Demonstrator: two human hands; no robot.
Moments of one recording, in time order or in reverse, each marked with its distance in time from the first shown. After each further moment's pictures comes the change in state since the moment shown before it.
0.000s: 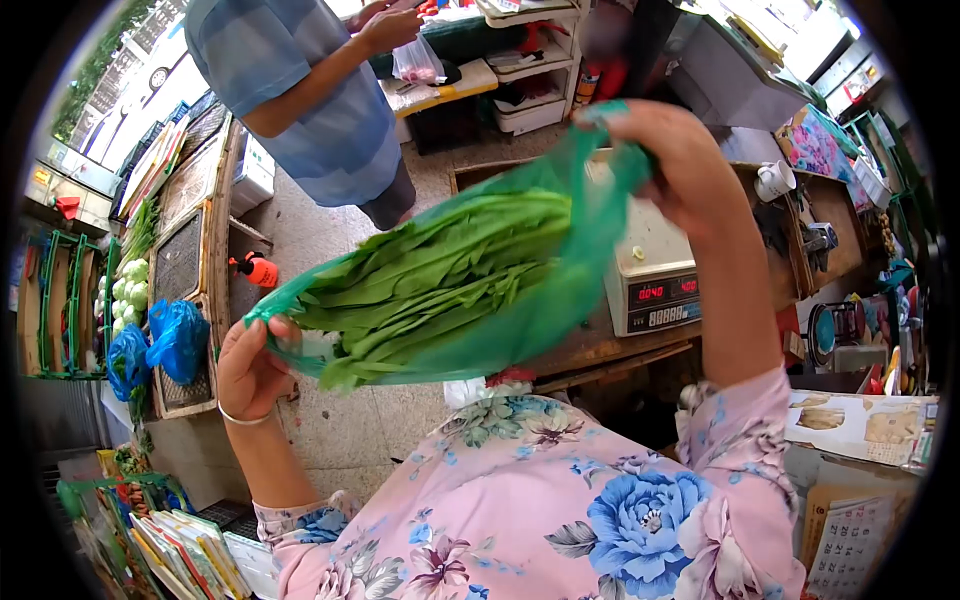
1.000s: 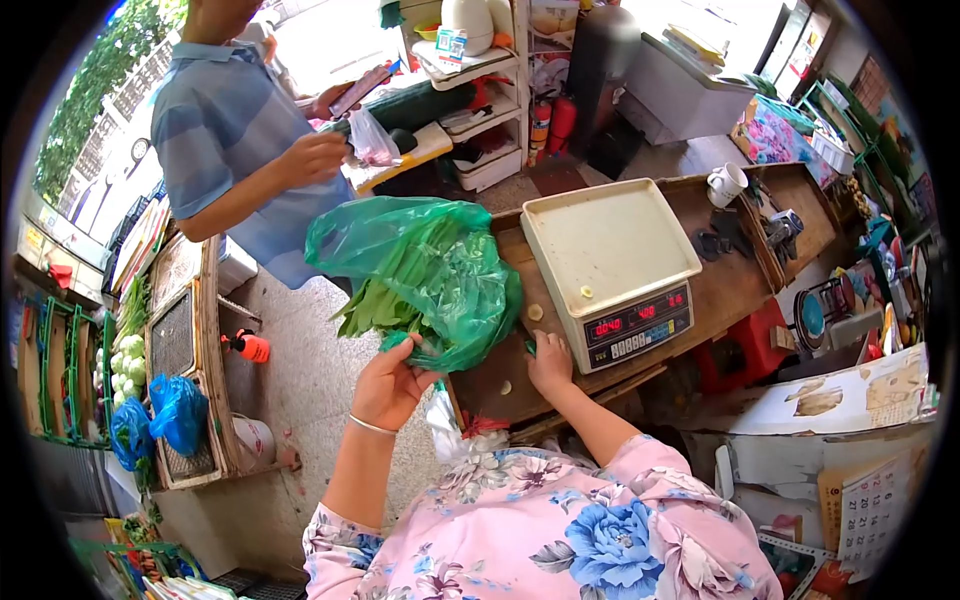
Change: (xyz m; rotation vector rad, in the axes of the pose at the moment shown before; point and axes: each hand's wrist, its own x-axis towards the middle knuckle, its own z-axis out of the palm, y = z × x) left_hand 0.073 -0.125 0.095 -0.444 0.045 -0.400; right_hand -0.064 0.310 -0.040 -1.239 0.237 0.106
